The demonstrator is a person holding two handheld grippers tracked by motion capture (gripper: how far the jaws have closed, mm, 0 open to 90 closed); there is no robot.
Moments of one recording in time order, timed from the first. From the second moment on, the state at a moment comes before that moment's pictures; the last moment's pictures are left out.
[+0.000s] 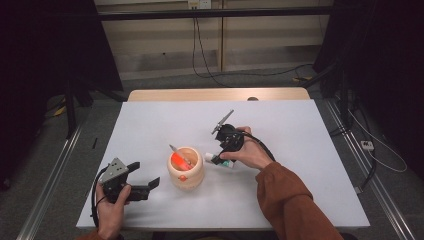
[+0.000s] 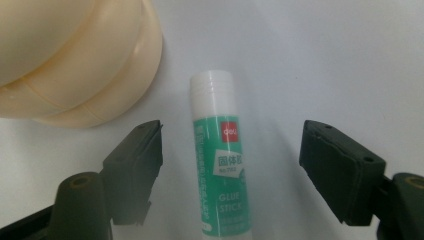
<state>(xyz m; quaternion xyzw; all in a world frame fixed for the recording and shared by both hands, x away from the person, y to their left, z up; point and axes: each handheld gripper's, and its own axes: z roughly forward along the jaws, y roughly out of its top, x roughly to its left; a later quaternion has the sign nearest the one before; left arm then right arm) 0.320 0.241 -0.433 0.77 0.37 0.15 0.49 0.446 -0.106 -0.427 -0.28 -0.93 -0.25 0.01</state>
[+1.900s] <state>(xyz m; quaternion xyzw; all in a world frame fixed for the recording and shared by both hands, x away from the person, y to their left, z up) 0.320 0.242 -0.433 0.77 0.37 0.15 0.49 0.446 -0.091 -0.432 -0.24 -0.94 -0.23 0.01</state>
